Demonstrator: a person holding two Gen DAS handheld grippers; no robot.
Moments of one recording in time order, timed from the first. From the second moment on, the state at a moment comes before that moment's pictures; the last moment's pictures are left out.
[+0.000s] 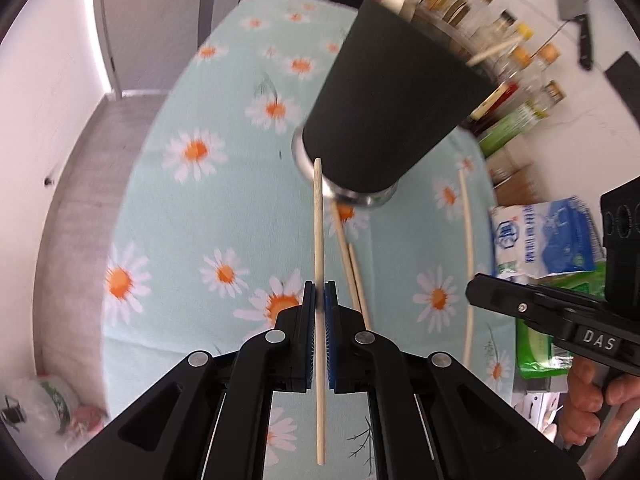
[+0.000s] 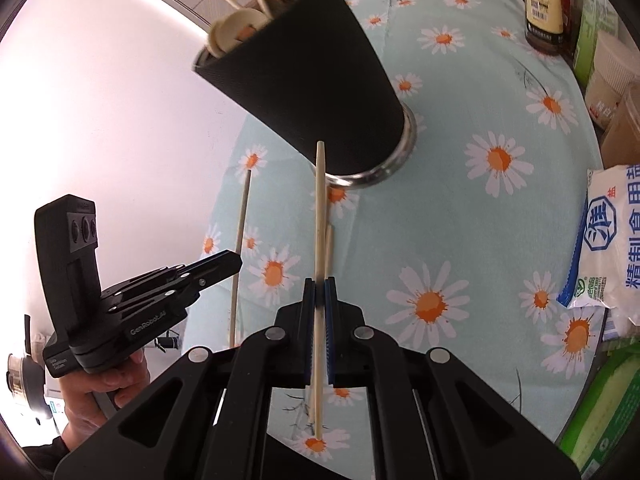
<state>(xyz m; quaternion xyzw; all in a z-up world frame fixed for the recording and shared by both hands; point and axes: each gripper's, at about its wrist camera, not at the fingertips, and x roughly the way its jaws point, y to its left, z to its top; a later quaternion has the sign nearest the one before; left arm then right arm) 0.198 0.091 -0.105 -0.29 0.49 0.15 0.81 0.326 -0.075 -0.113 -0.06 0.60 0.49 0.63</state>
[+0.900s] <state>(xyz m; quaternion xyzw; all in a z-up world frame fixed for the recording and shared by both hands) 0.189 0.102 0.013 -0.21 0.36 0.09 0.90 0.311 -0.053 -0.021 0.00 0.47 0.55 0.69</state>
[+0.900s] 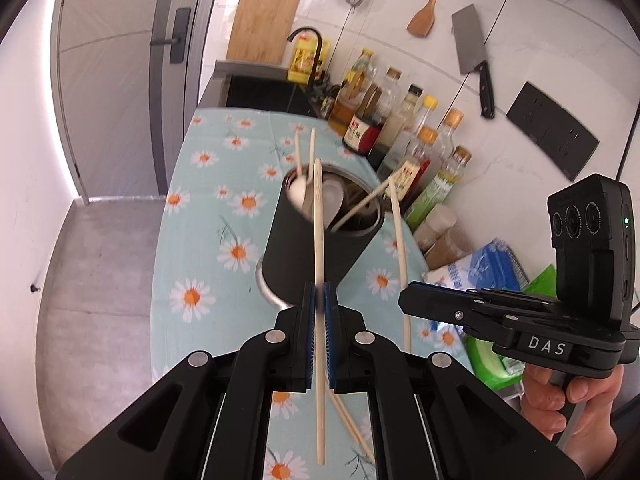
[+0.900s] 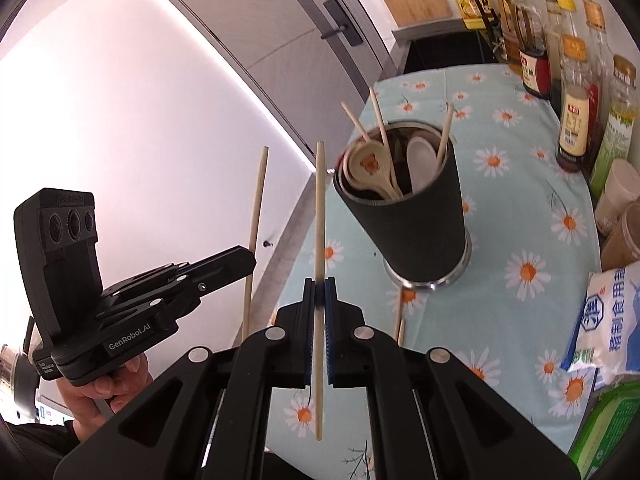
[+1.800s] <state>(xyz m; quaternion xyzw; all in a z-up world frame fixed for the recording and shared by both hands) 0.254 0.141 0.073 -0.21 0.19 0.02 0.96 0.390 -0.026 0.039 0.10 0.34 0.55 0.76</state>
